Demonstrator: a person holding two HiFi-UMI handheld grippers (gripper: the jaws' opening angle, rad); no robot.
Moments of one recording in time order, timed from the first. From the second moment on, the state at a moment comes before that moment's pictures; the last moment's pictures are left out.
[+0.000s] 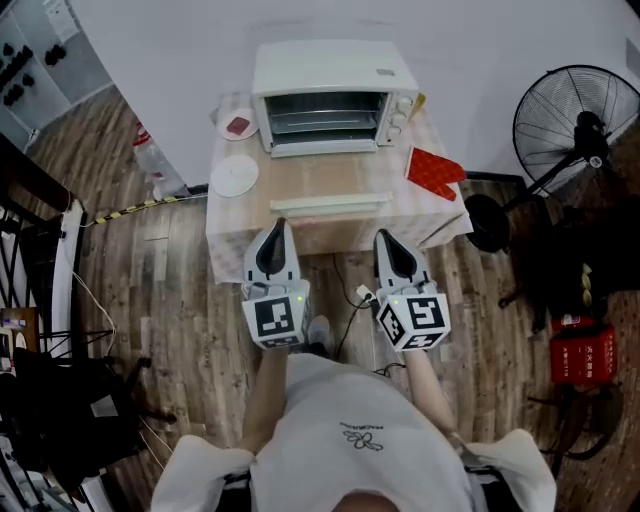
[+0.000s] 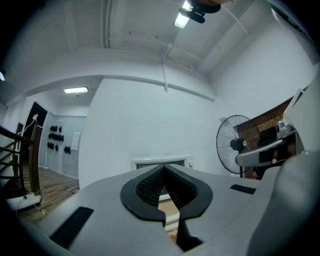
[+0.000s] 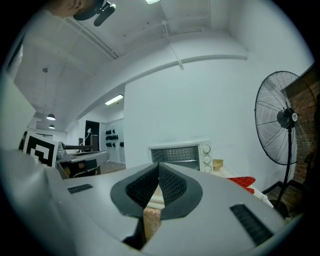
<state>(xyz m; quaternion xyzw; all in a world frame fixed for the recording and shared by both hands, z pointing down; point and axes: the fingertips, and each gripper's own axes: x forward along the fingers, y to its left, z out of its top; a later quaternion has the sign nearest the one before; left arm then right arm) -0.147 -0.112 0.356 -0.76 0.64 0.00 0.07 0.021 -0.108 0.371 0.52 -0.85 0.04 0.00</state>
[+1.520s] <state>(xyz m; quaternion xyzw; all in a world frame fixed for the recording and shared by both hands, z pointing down) -0.120 -0.240 0.346 -0.75 0.66 0.01 0.08 0.058 -0.242 0.423 0.48 -0.83 0.24 -0.12</state>
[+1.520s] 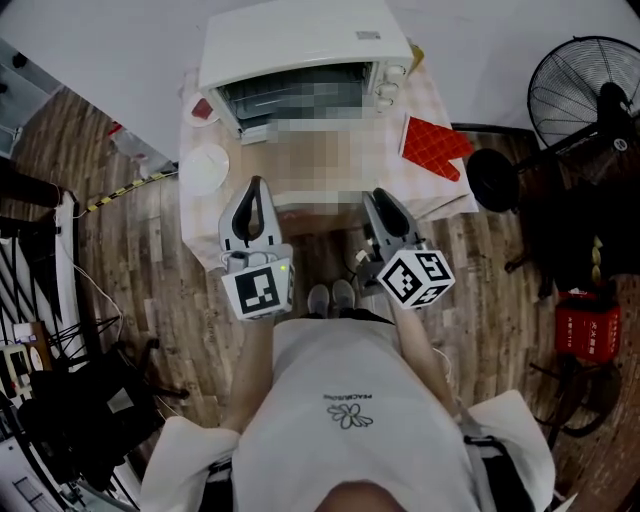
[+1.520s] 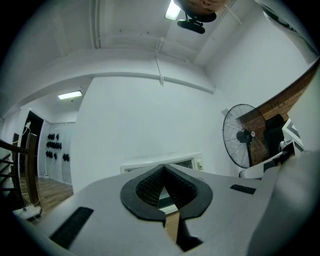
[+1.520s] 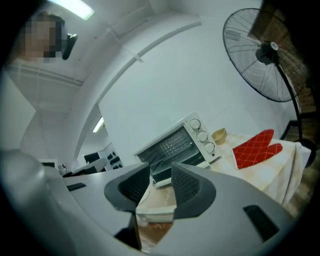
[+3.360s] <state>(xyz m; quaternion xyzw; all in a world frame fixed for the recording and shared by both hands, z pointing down) -0.114 -0.260 0.372 -0.76 0.65 -0.04 0.06 0.074 -0.290 0.627 0.49 -0.55 0.62 -0.26</state>
